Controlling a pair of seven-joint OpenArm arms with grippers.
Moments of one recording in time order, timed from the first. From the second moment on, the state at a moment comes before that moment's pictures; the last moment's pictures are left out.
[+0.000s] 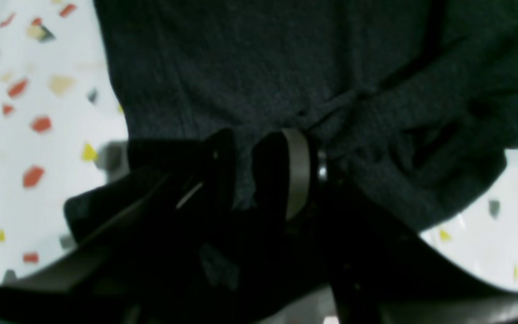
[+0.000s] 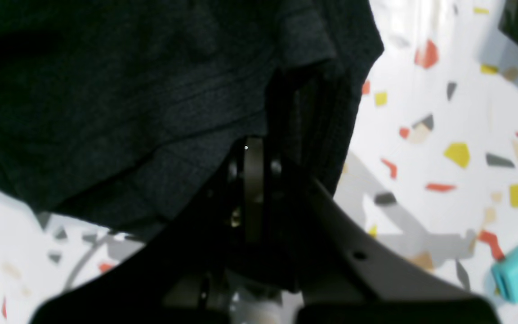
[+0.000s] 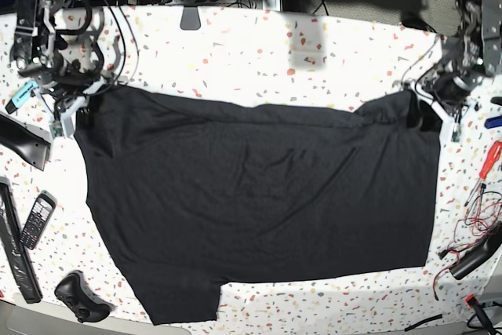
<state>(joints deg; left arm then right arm) 8.8 -22.9 -6.0 75.7 -19.0 -30.8 23.7 -14.5 26.7 18.2 84.3 20.2 20.9 -41.1</state>
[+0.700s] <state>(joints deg) 20.7 -28.9 -6.3 91.1 -17.8 -31.9 31.1 -30.7 26.5 46.4 92.1 34.9 33.4 -48.8</state>
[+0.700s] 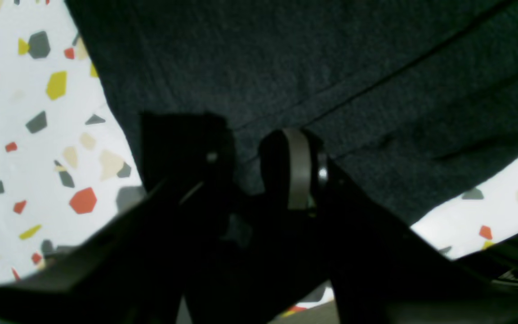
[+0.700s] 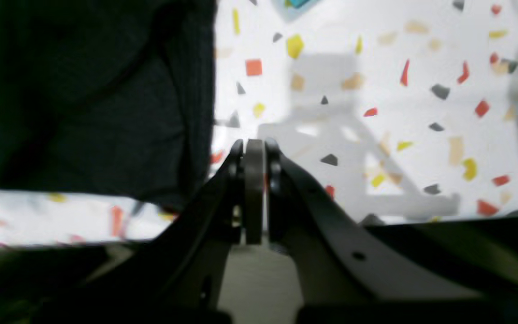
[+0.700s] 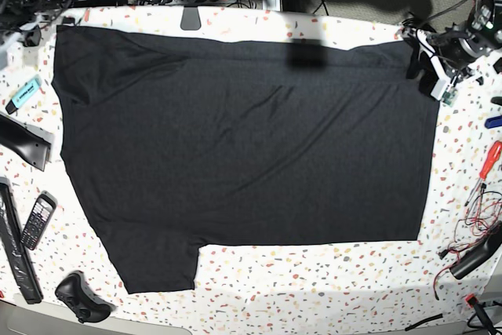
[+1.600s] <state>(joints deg) 20.8 -27.6 -6.3 93.4 -16.9 -31.9 30.8 -25.3 22.5 31.2 94.4 32.3 33.8 -52.3</state>
